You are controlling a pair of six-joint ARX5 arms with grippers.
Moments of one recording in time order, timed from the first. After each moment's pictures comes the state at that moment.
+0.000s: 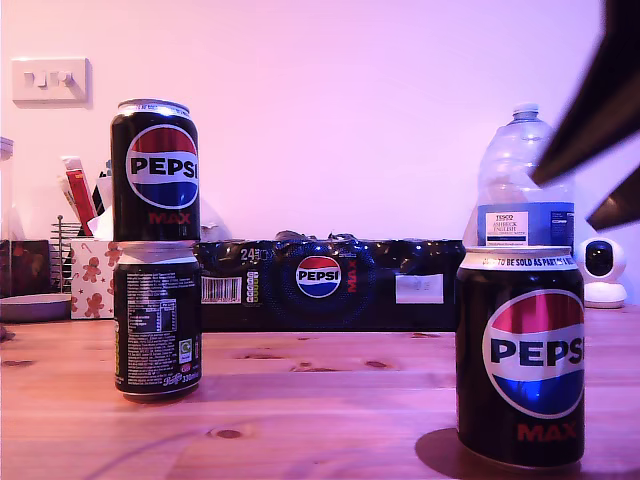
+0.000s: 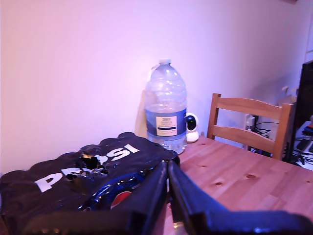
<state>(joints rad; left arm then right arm) -0.25 0.82 0.64 0.25 0.56 -0.04 0.67 0.65 0.51 -0.53 -0.15 0.26</state>
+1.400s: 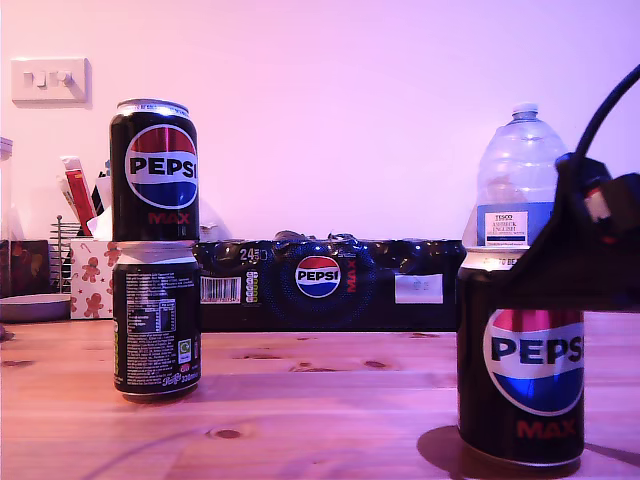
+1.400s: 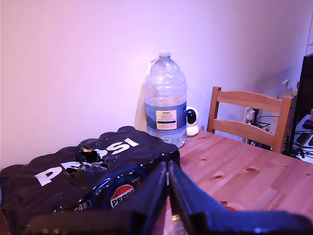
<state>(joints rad) -0.26 0.82 0.64 0.22 0.56 -0.02 0.85 0.71 0.07 0.23 0.29 0.21</state>
